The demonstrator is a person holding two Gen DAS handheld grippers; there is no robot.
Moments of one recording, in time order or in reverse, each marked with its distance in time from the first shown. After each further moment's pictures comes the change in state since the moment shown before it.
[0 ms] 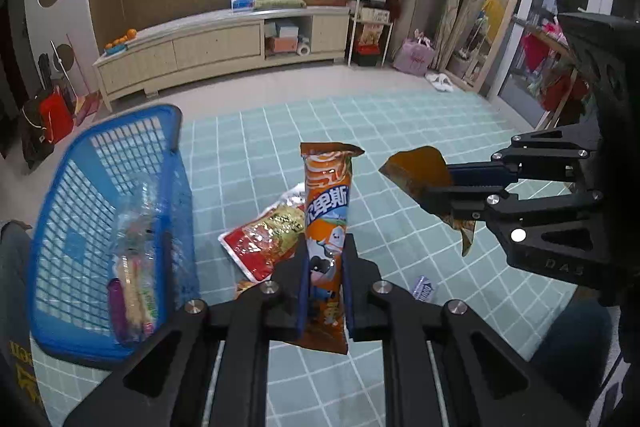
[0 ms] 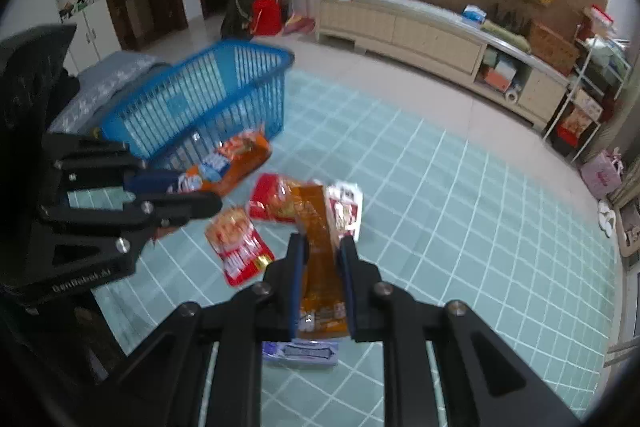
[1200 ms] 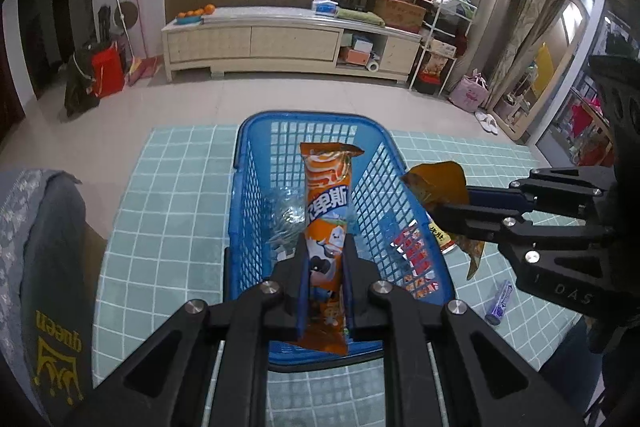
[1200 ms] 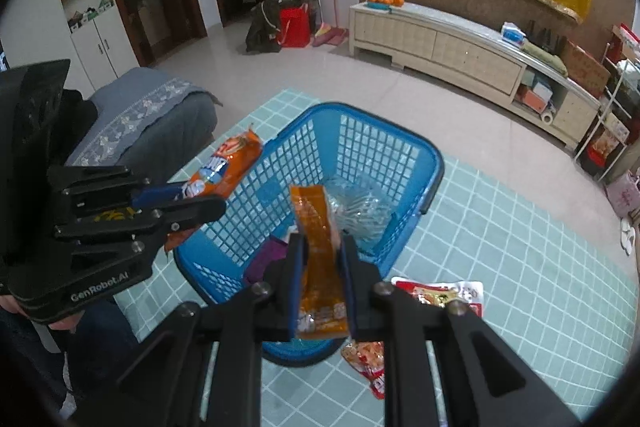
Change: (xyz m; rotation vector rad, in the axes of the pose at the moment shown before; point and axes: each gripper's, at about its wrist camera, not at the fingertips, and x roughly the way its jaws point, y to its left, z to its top) left arm -0.076 0.187 -0.025 -0.214 -0.020 0.068; right arm 0.053 0.132 0.118 0.000 0.012 0.062
